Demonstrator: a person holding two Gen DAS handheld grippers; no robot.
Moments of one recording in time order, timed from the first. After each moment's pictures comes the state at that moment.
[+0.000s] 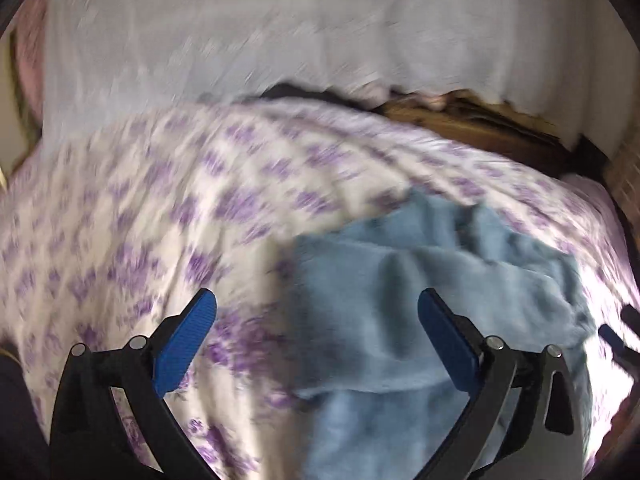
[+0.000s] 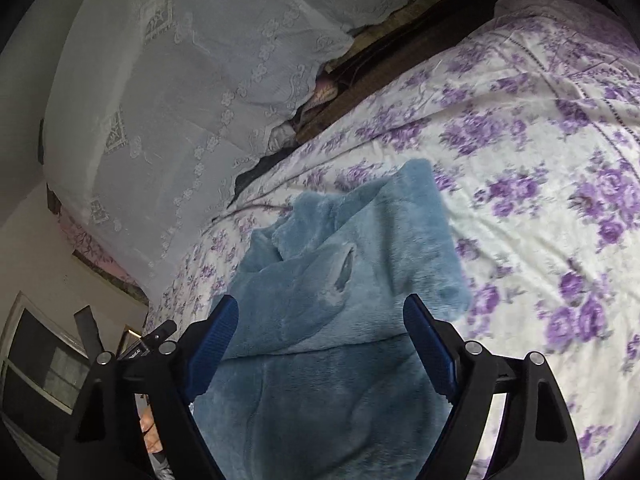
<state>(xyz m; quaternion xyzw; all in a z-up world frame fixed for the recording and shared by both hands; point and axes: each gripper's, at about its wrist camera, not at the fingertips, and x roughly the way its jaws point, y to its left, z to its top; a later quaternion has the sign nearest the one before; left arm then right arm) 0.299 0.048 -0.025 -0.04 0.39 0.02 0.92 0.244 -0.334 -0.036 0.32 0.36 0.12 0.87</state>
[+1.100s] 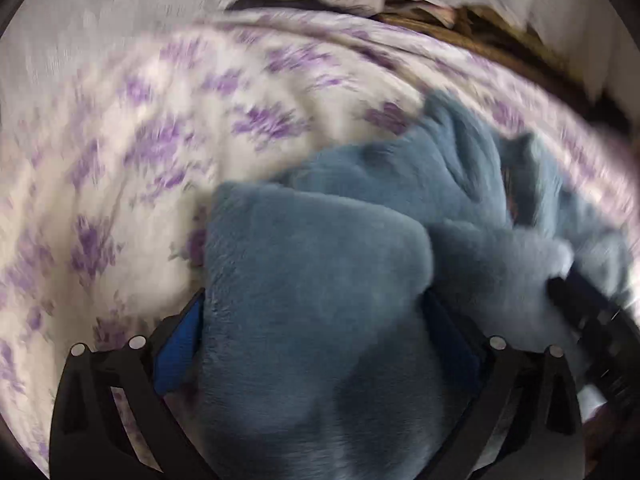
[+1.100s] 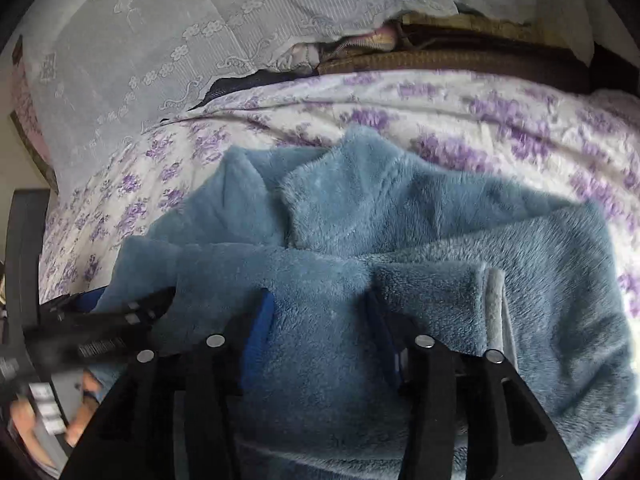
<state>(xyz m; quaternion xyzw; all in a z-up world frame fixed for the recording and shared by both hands) 0.384 0.024 -0.095 -0.05 0.50 -0.02 0.86 0.339 -0.200 -0.070 0.07 0.41 0.07 0.91</state>
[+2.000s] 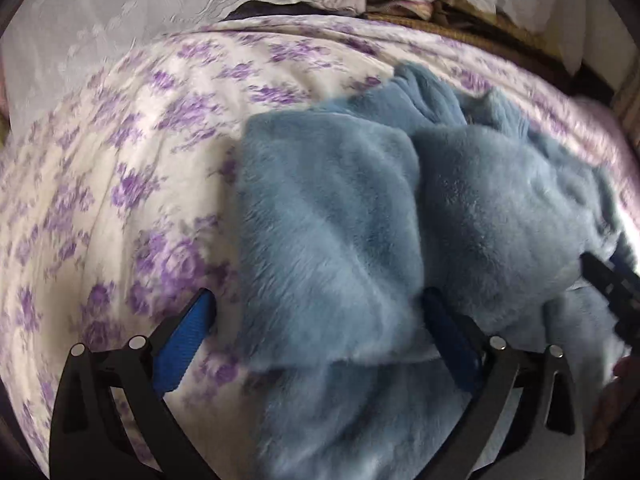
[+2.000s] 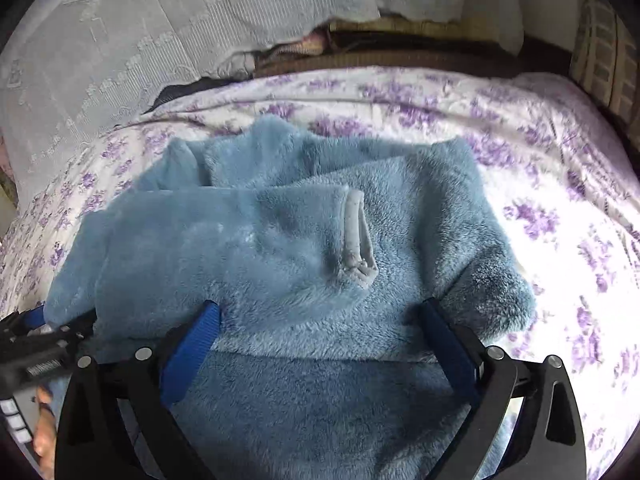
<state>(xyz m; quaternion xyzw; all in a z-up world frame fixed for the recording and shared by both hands) 0.310 0.020 -0.091 -0.01 0.47 -0.02 0.88 0.277 -0.239 -0.071 0.06 0.41 -0.03 0.91</state>
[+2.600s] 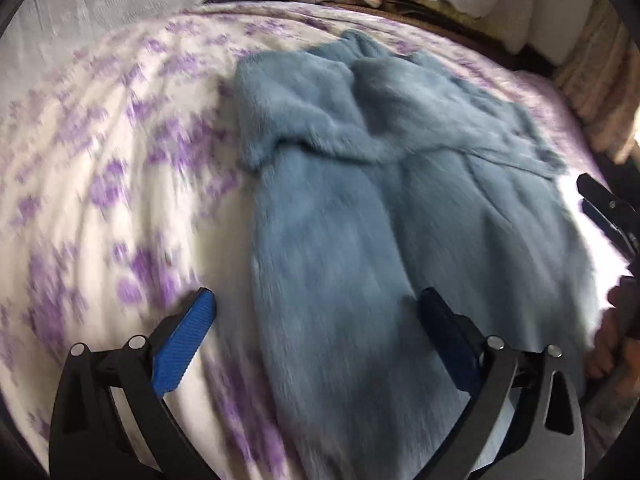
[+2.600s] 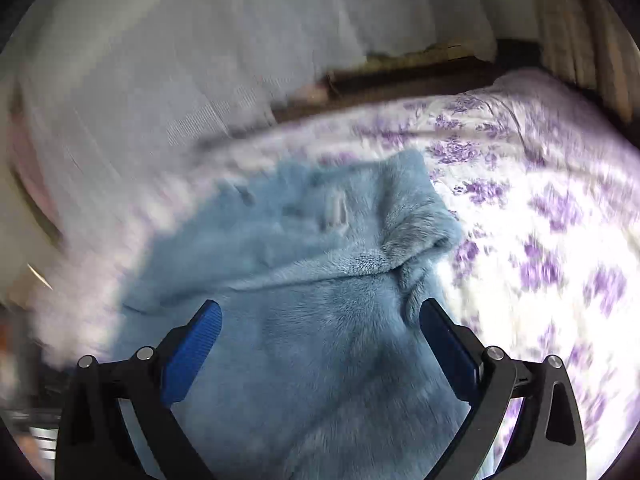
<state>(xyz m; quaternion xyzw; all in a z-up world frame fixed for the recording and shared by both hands) 0.203 0.040 -0.102 -0.02 0.49 -0.13 0.86 0.174 -0.287 -0.055 0.18 0.31 0.05 0.93</state>
